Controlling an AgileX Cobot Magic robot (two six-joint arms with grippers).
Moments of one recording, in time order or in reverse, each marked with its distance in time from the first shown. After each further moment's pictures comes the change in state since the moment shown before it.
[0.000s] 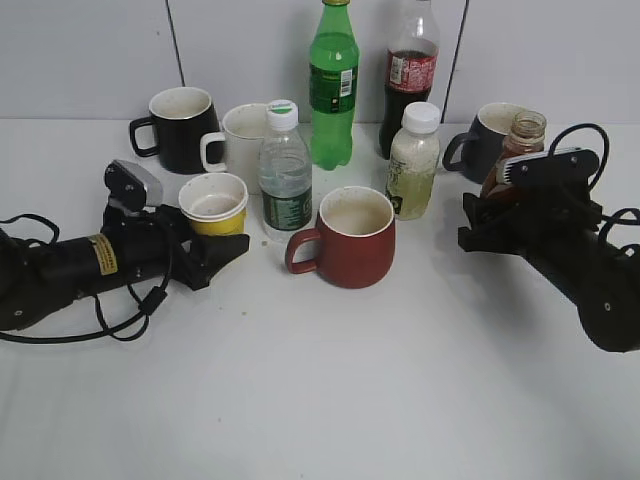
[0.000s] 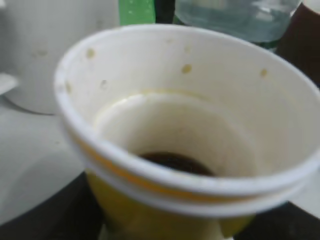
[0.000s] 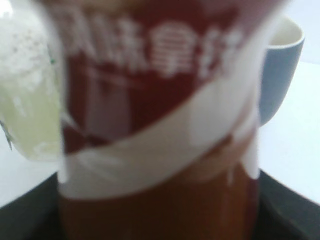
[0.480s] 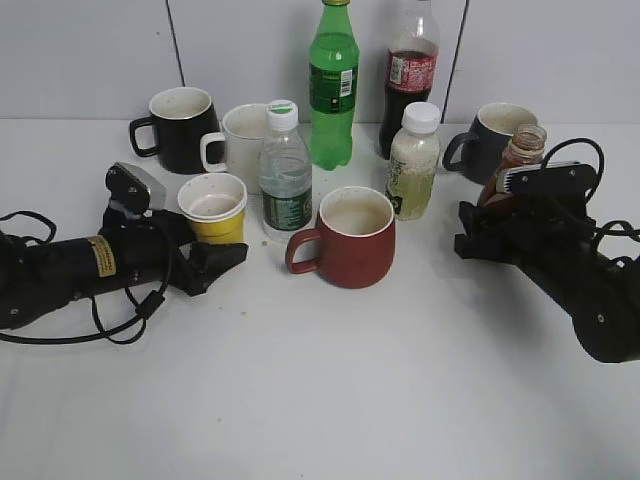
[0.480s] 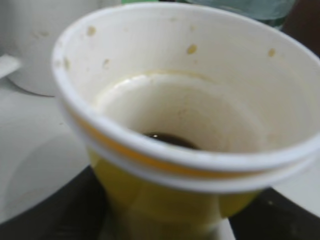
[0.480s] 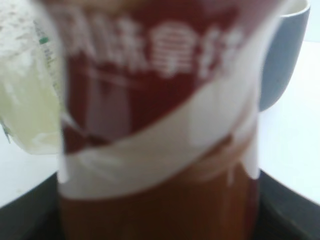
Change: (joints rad) left arm 0.000 -0.031 0.025 0.001 0.070 0.000; right arm 0.000 0.062 0.000 -0.008 -0.055 0.069
